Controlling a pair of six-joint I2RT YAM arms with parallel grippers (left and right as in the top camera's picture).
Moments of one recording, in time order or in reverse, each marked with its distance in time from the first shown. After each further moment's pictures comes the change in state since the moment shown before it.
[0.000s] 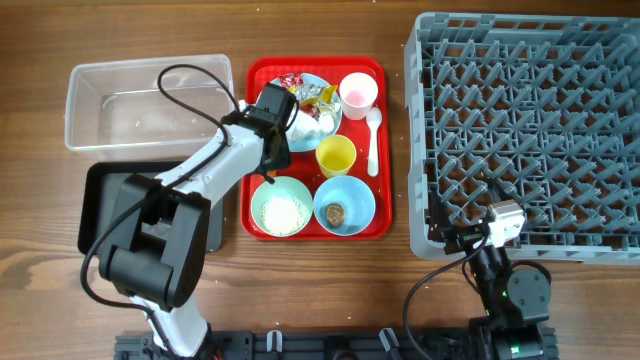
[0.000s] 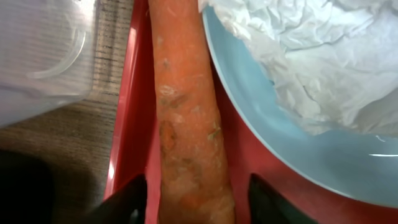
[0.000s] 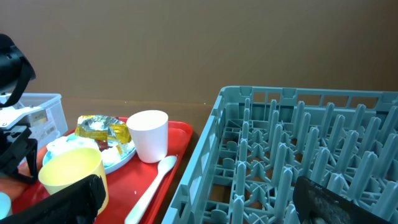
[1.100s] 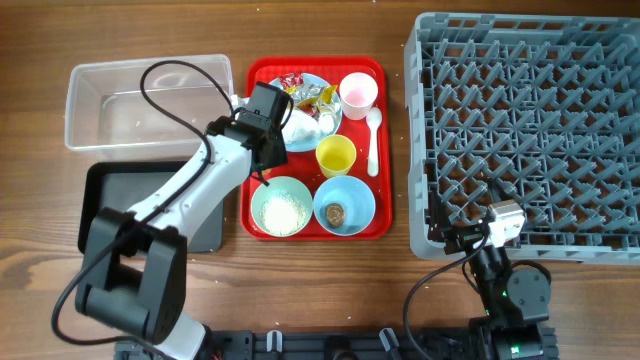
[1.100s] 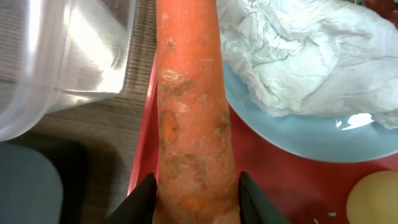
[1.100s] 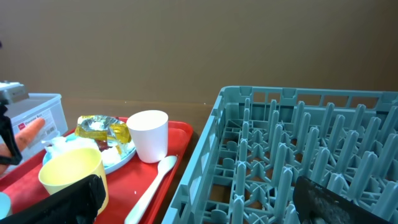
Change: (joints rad) left arm -0.001 -0.160 -0.047 -0.007 -0.008 0.004; right arm 0.000 0.000 0.000 0.000 0.000 0.000
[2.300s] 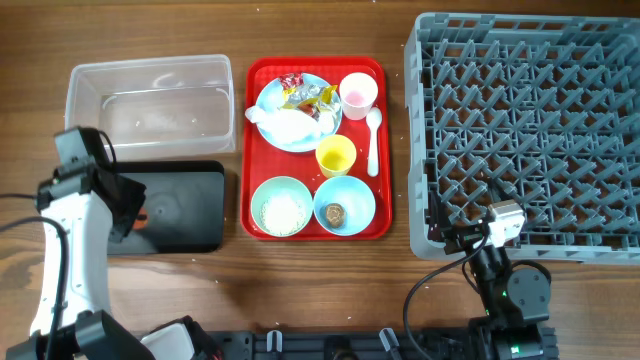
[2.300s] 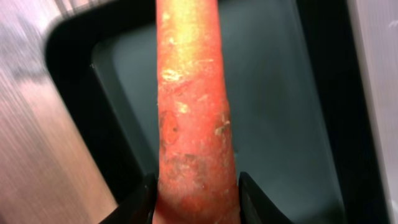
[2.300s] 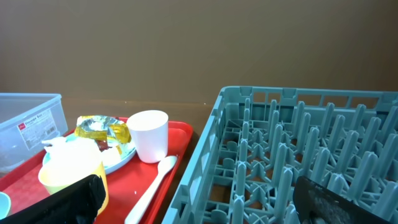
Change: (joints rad) left arm 0.769 -0.357 -0.257 -0.199 0.043 -0.261; right arm 0.000 0.000 0.000 0.000 0.000 0.000
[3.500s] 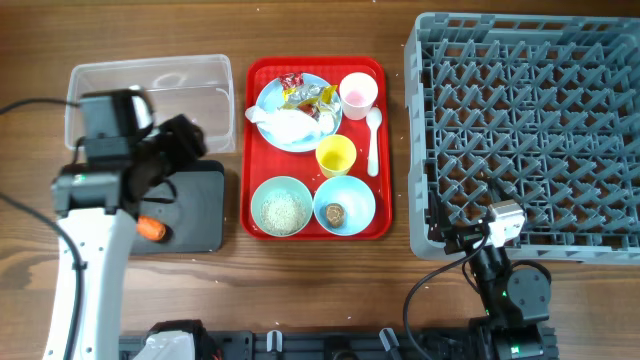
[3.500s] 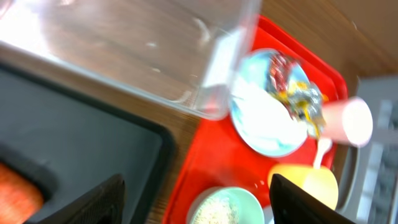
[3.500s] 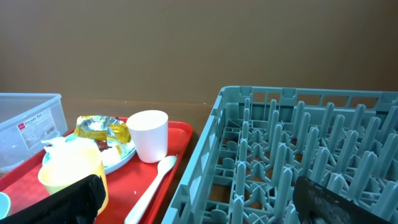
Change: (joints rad) left arm -0.351 -0.149 0.235 0.029 0.304 0.367; right arm 0.000 0.000 0.000 0.000 0.000 0.000
